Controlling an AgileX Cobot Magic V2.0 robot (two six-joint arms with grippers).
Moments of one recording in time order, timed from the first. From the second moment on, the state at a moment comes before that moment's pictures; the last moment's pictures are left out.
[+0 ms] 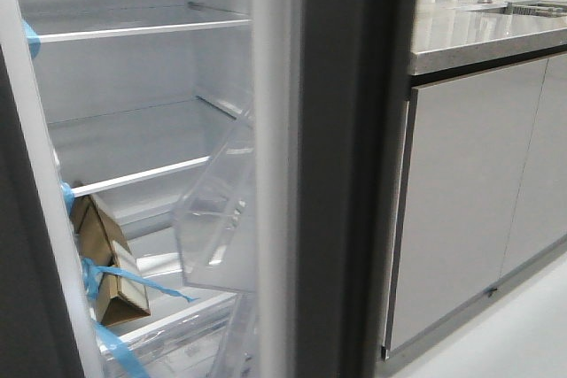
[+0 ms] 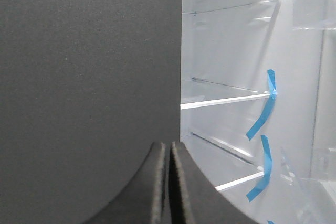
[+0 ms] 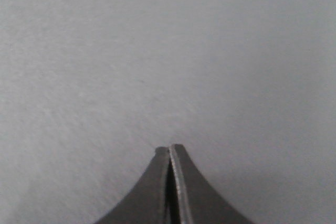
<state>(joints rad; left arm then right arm) 0.03 -0.01 0.00 -0.03 -0.13 -0.02 0.27 1.34 -1.09 1.18 0.20 0.13</state>
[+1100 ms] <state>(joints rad) 0.03 -0.01 0.00 -0.03 -0.13 -0.02 0.52 2.15 -1.96 1.03 0.24 0.13</state>
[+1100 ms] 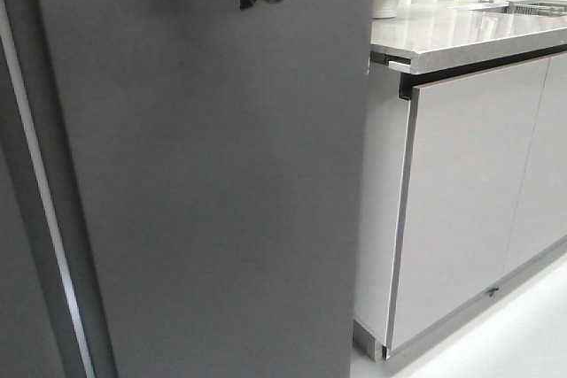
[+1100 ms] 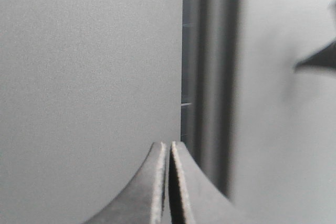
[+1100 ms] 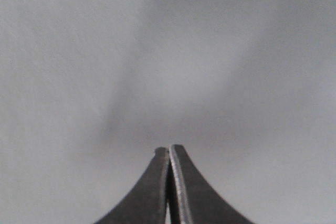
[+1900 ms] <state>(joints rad) 0.03 -0.01 0.00 -0.03 -0.13 -0.02 0.52 1.88 -1.61 0.82 0.07 0.13</state>
